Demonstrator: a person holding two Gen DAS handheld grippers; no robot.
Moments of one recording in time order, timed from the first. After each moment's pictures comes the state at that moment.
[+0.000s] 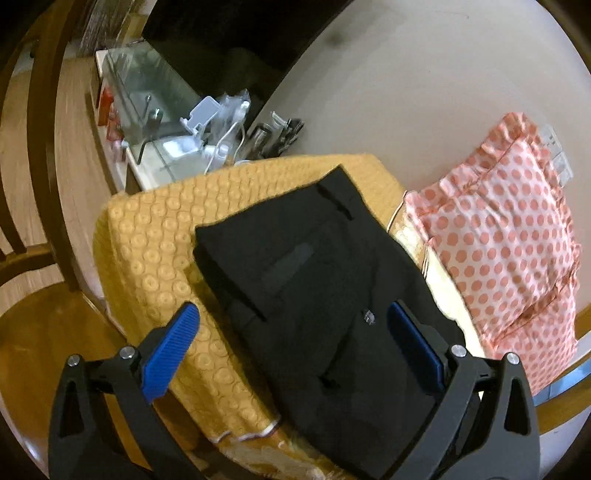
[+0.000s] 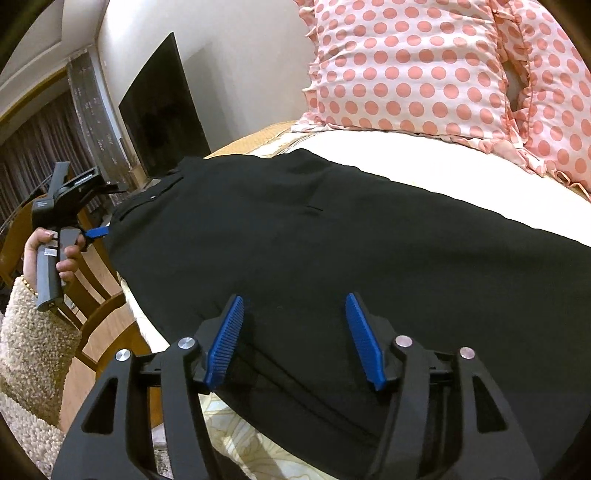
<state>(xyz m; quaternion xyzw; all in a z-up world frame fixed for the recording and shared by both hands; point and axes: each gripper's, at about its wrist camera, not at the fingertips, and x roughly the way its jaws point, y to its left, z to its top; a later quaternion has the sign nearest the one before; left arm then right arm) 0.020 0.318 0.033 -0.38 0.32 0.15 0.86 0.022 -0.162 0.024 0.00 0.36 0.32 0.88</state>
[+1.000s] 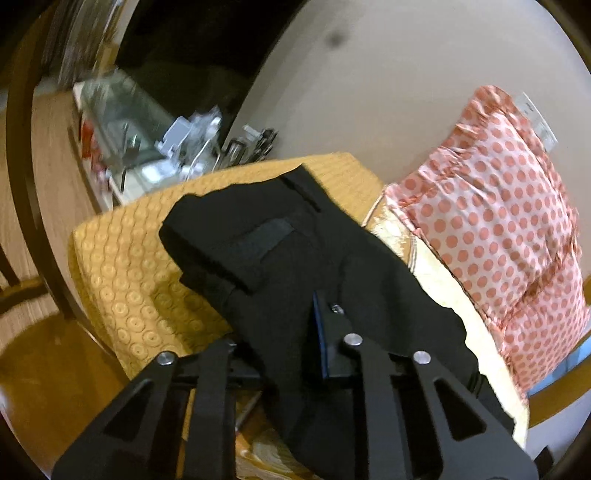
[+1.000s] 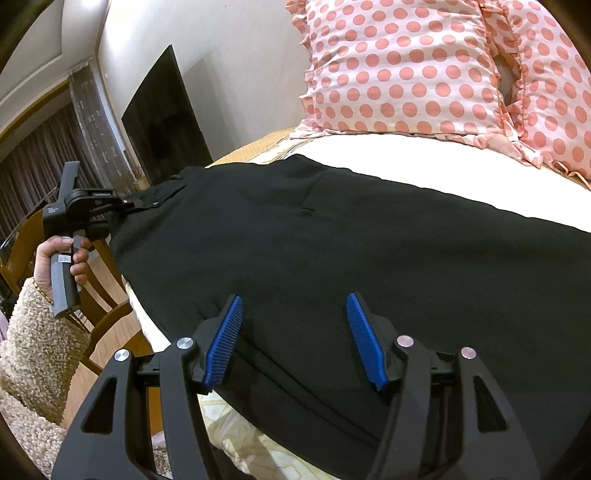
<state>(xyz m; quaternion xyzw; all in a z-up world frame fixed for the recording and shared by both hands) 0.037 0.281 0.051 -0.31 0.30 0.13 0.89 0.017 -0.175 0.021 0.03 0.35 0.33 0.88</state>
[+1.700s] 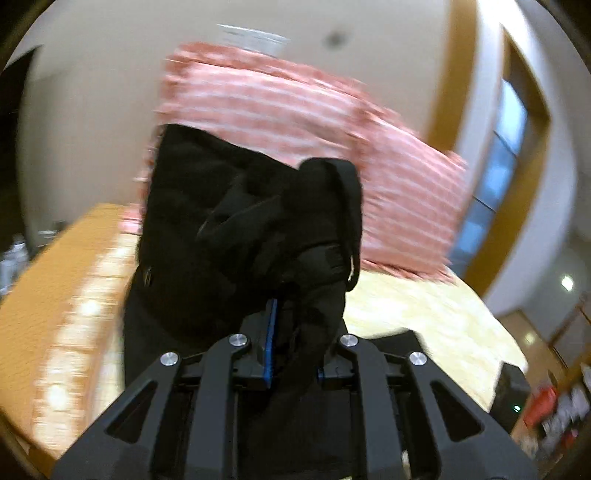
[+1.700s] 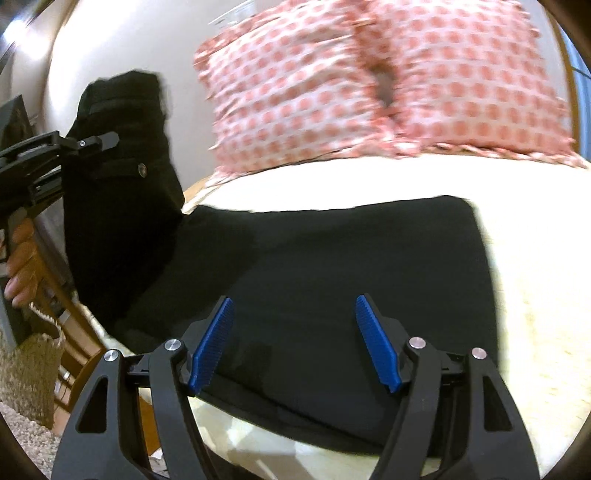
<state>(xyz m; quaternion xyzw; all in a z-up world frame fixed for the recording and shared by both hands) 0.050 -0.006 0.166 -0.09 0.26 -0.19 0.94 -0.006 -0.302 0.031 0.11 0.31 0.19 0.93</state>
